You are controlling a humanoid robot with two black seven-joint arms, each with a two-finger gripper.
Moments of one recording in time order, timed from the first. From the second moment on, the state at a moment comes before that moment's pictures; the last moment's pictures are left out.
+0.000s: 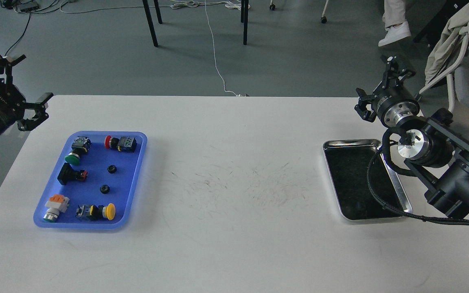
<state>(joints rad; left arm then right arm) -0.75 0.90 -0.36 -0.89 -0.20 -0.43 -0.32 0.77 -0.38 0.68 0.84 -0.03 -0.12 0.21</state>
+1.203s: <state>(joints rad) -0.74 0.89 -0.35 -0.82 -0.18 -0.45 -0.24 0.74 -0.39 0.65 0.85 -0.05 -0.12 0.21</state>
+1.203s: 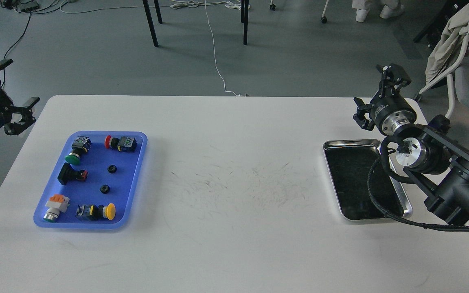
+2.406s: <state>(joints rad) -0.76 0.87 -0.31 -0.81 -0.14 -0.46 -0.18 0.72 -0.38 0.65 0.85 -0.05 -0.12 0.21</state>
